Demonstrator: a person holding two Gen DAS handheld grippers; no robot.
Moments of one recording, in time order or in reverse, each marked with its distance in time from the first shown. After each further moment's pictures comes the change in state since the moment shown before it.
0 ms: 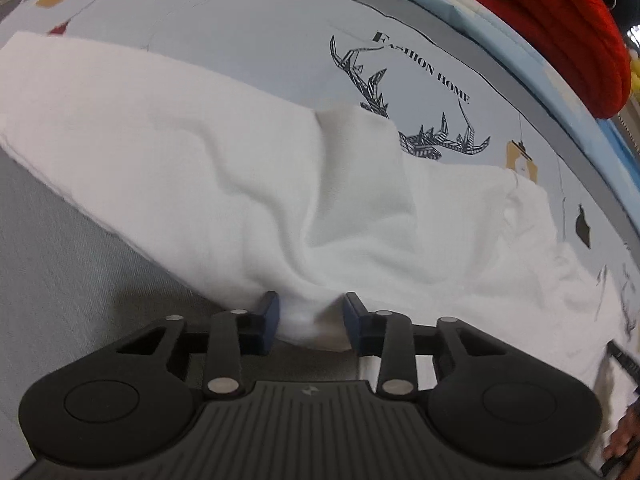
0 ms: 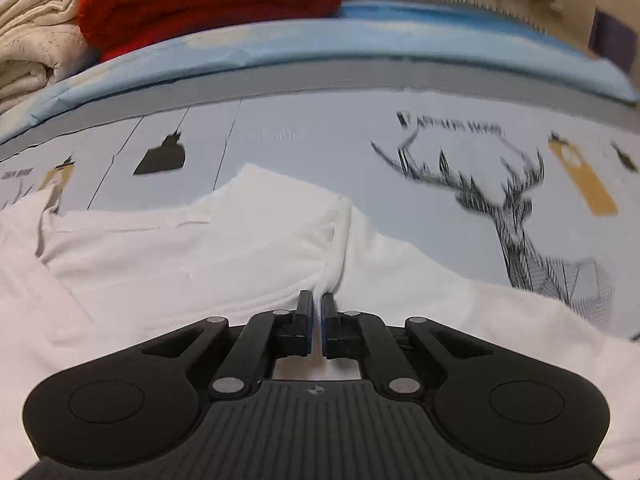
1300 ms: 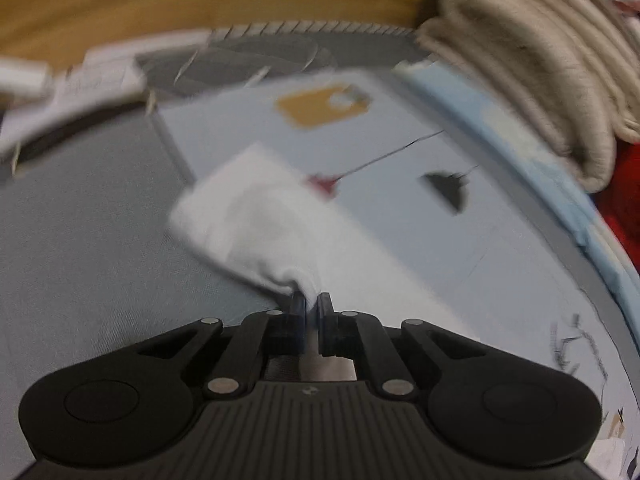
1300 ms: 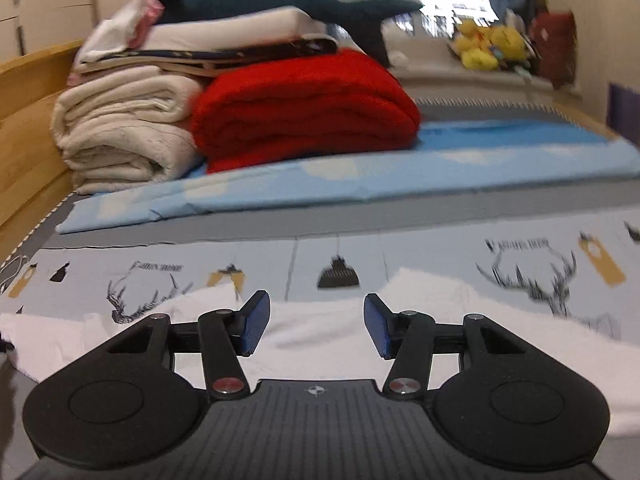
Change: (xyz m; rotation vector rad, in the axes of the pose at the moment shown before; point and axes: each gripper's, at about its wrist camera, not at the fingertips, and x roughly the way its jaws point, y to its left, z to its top) left arm -0.059 0.180 0.060 -0.386 -0.426 0.234; right arm -0.162 0.122 0.001 -0.052 -0.301 0.171
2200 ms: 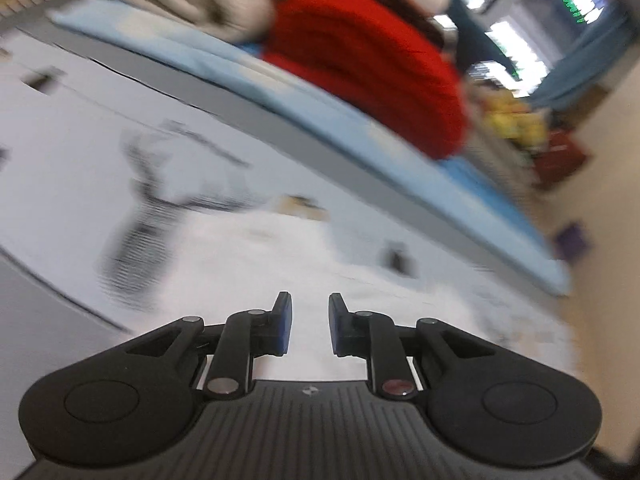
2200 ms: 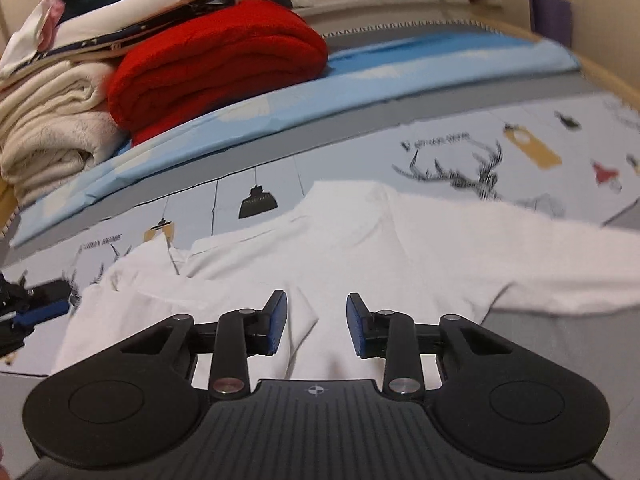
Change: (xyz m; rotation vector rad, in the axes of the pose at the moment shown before) left arm -0.143 -0.213 -0.184 0.365 0.171 -0.578; right arm -0.014 -0.055 -0.051 0.294 0.192 -0.135
